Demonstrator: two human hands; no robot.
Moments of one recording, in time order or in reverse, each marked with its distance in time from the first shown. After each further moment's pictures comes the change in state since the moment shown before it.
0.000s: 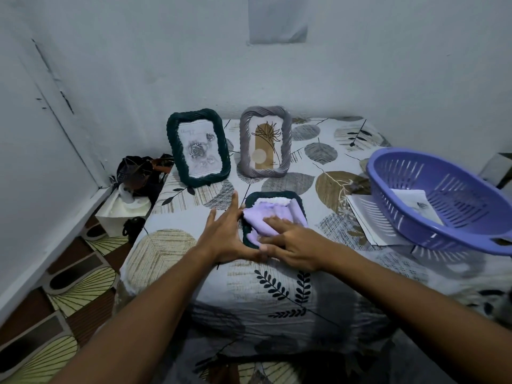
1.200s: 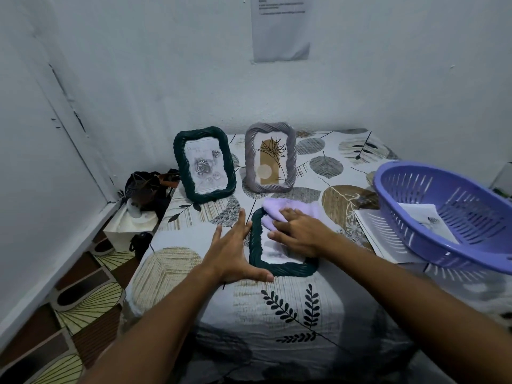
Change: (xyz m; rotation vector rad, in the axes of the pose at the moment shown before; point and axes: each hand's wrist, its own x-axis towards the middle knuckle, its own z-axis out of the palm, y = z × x) left_hand -0.001 0.003 -0.003 0.029 -0.051 -0.006; right_hand 0.045 0.039 -0.013 -0.153 0.057 0.102
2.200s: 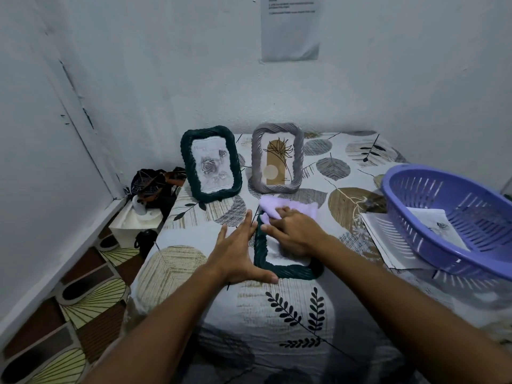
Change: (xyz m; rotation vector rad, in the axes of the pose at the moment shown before) left_hand 0.002 -0.004 0.003 0.012 0.026 0.014; right_hand 0.022 -0.018 0.003 0.033 0.066 0.055
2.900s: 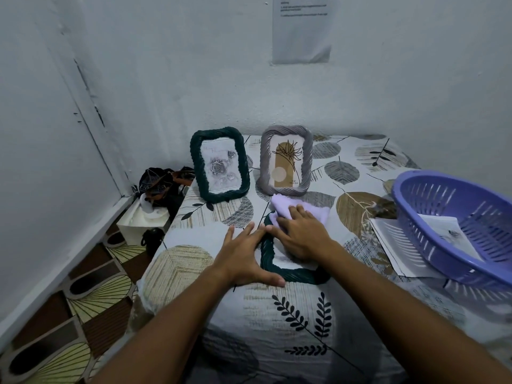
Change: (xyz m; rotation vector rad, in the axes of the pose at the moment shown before) left_hand -0.002 0.003 -0.004 0.090 -0.039 0.008; right_hand 0.004 -0.008 0.004 -0.034 0.018 0.148
